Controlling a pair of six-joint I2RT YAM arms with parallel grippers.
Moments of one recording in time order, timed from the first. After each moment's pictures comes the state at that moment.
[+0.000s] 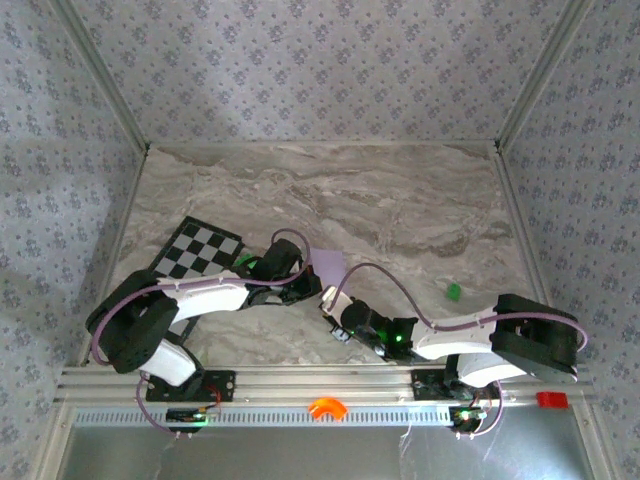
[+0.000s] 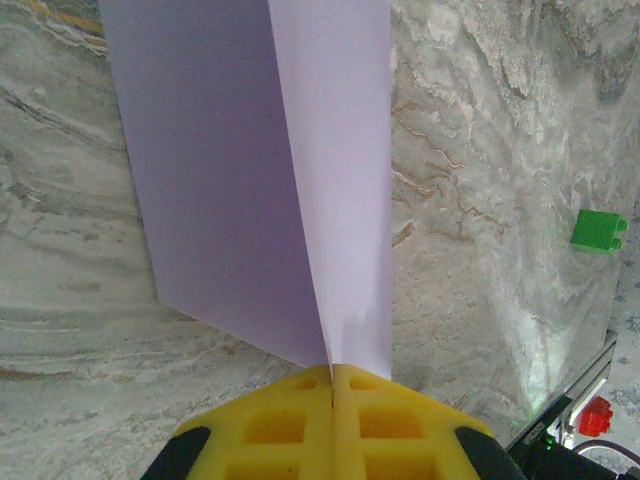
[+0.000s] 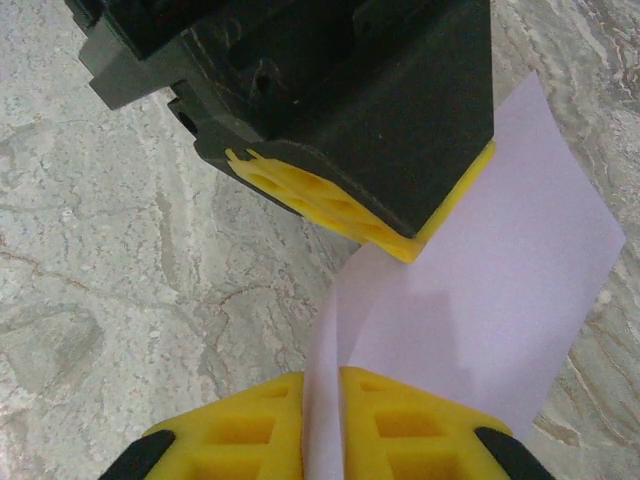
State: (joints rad) left arm -0.83 1.49 0.67 0.02 0.27 -1.08; right arm 1.23 1.33 0.36 0.37 0.39 0.06
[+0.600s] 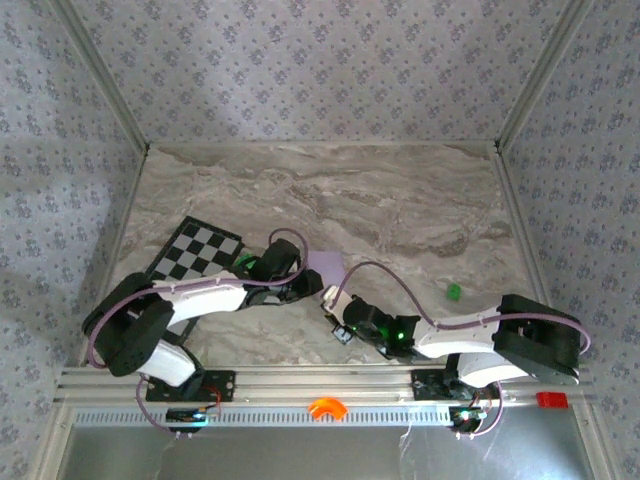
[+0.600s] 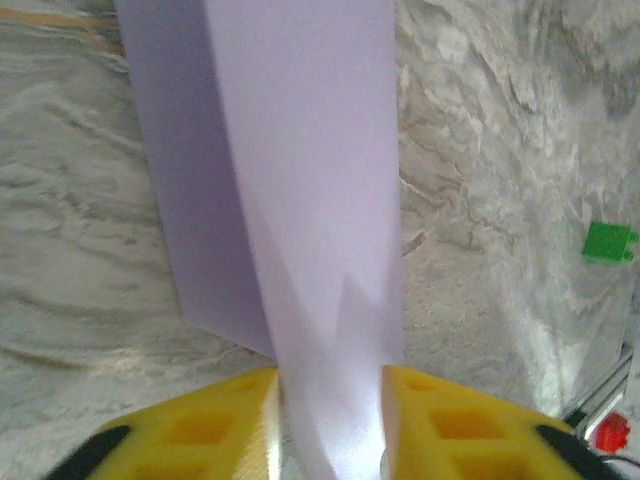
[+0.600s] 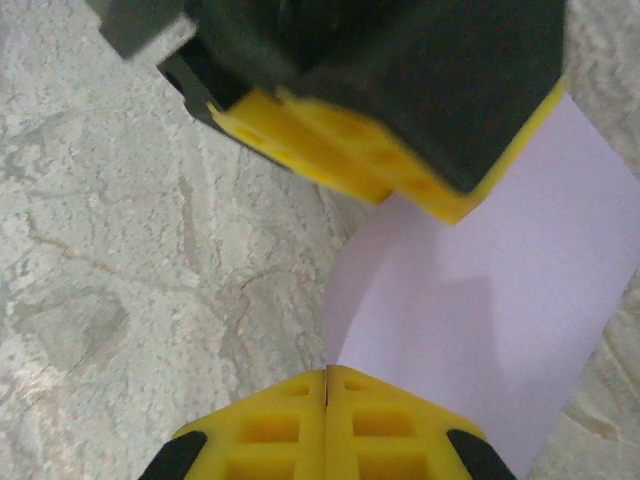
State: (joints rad) left arm -0.82 1.46 0.67 -0.03 0.22 -1.06; right arm 1.19 1.31 0.35 0.32 0.27 0.09
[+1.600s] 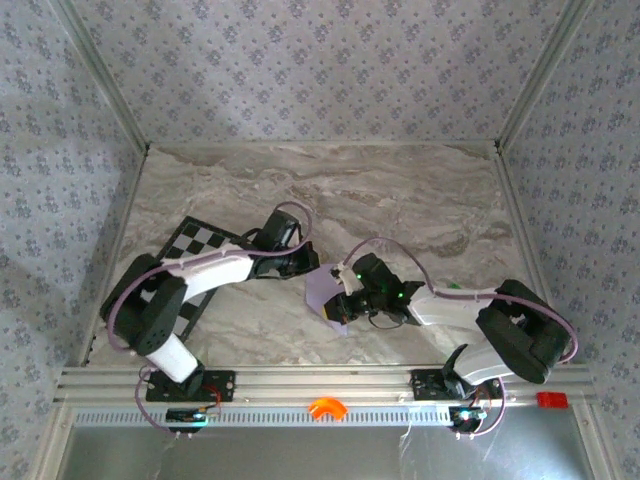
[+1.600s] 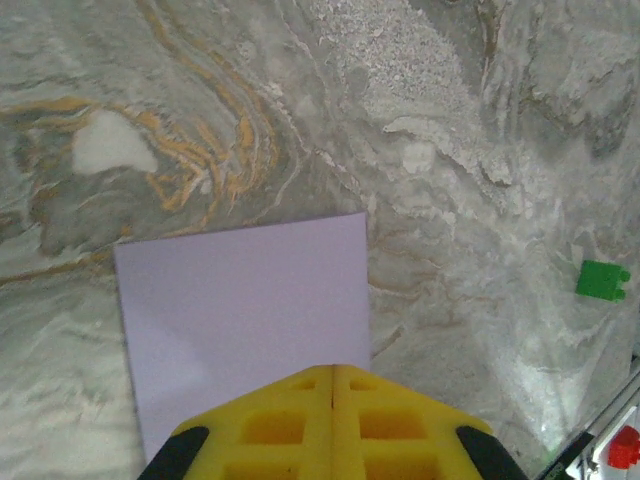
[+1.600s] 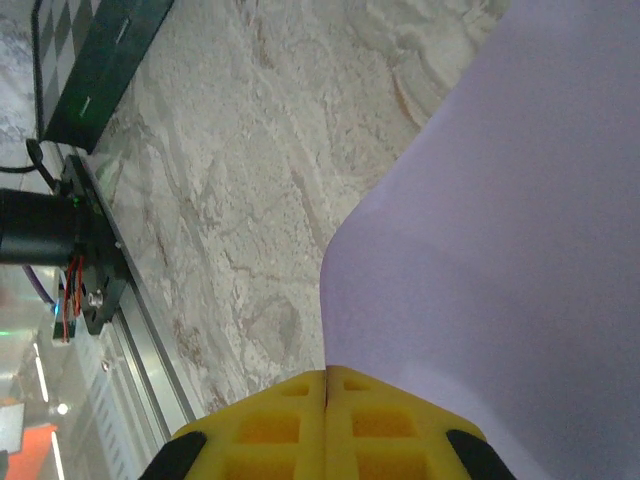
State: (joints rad) left arm -0.69 1.63 0.91 -0.16 0.33 -0.87; right arm 0.82 1.41 0.50 0.15 -0.52 0.54
